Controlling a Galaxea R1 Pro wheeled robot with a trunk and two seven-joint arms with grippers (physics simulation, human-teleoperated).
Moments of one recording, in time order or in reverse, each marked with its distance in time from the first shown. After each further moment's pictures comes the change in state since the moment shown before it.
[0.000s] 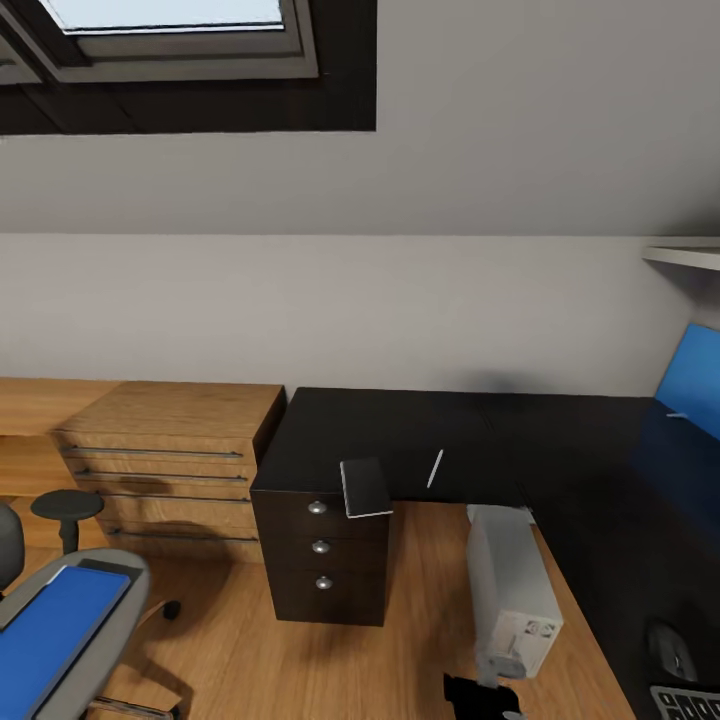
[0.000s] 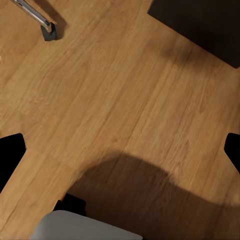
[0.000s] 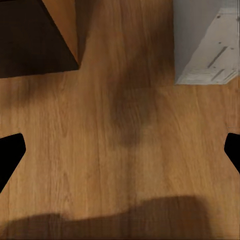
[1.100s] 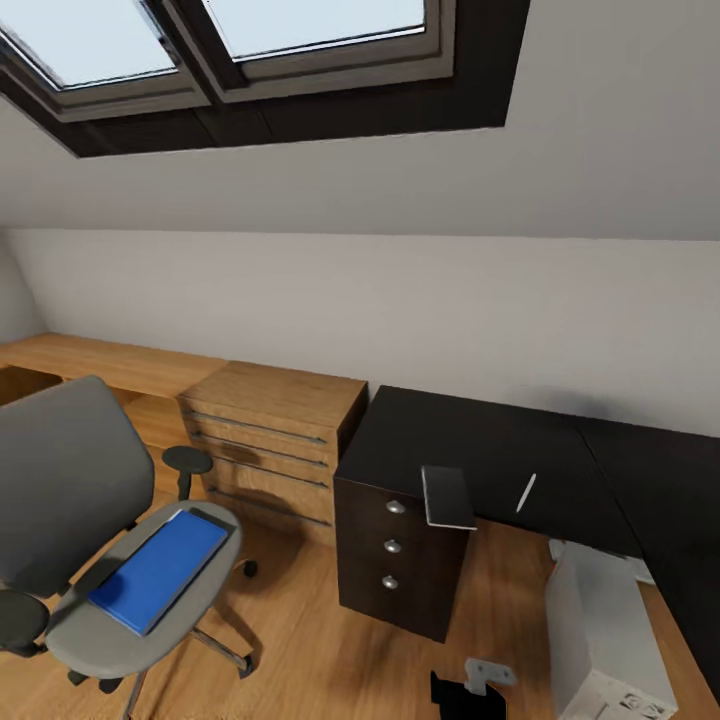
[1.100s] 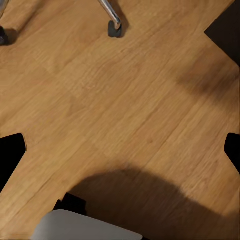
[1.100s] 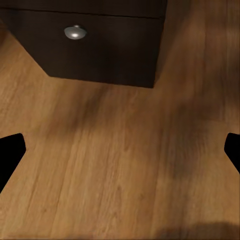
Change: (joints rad) left arm 0.000 0.000 -0.005 0.000 -0.003 0.001 0.000; right arm 0.031 0.043 -0.001 0.000 0.000 -0.126 -0.006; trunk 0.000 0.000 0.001
